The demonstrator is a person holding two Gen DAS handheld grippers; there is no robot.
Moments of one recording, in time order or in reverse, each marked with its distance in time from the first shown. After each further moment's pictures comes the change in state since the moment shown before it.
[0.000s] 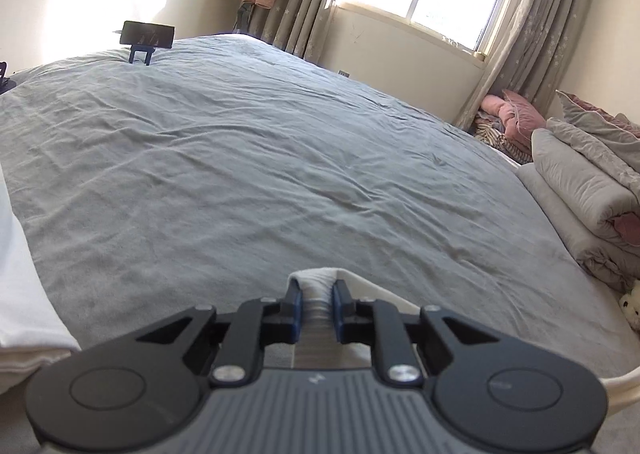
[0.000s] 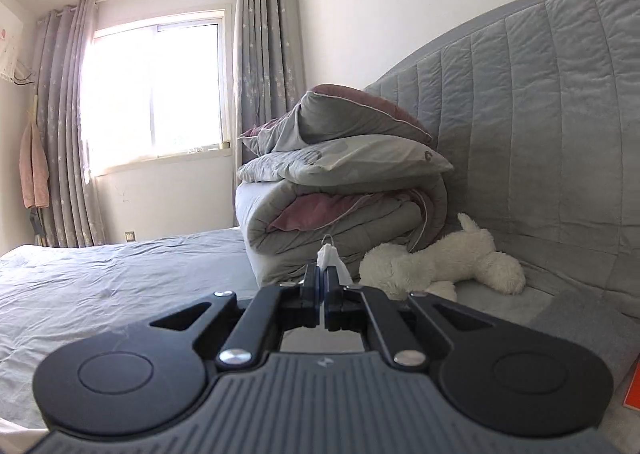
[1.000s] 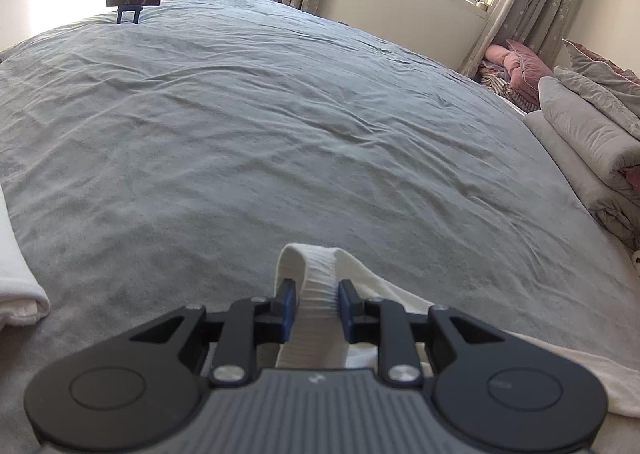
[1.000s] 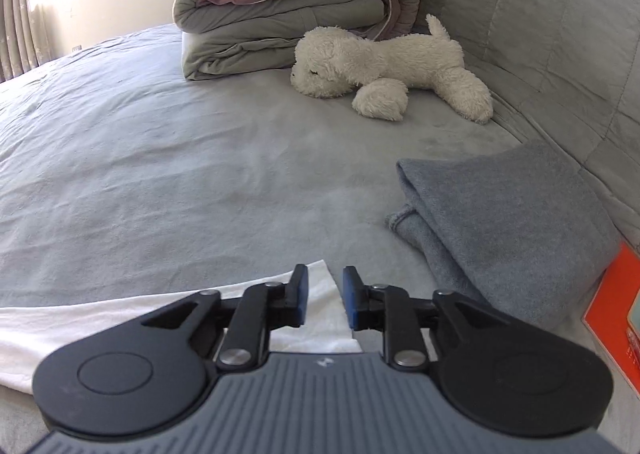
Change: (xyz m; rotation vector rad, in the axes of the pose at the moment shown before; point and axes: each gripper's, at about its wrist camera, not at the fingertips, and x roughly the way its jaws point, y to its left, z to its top) left arm 0.020 -0.012 -0.018 0.033 0.122 0.007; right arm 0.077 -0.043 -0.066 -0.129 0.608 -0.101
